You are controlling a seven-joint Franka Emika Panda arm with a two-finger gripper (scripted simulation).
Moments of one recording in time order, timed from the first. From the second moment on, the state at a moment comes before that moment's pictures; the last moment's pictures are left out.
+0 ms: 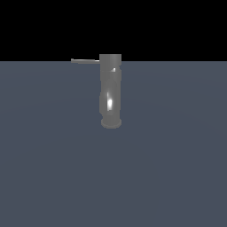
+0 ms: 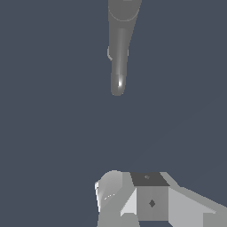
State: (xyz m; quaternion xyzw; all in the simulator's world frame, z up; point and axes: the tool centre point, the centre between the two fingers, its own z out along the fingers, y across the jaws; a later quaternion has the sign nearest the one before) arm -0.255 0.012 0.484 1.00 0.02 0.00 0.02
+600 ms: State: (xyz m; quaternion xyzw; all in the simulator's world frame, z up) arm -0.257 0.017 0.493 1.00 0.03 0.00 0.03
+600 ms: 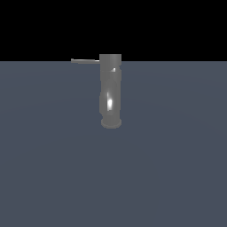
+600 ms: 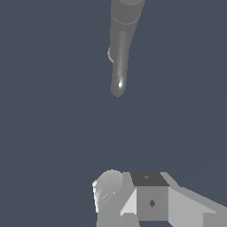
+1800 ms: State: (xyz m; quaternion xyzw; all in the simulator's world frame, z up) arm -0.189 0.031 0.493 1.00 -0.10 0.00 -0.01
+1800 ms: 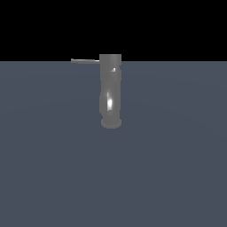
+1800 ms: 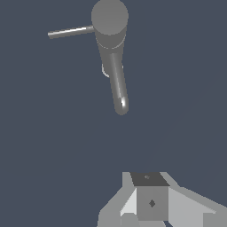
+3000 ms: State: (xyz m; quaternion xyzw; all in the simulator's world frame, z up) arm -0.043 0.066 0.445 0.92 -0.38 -0.02 -0.03
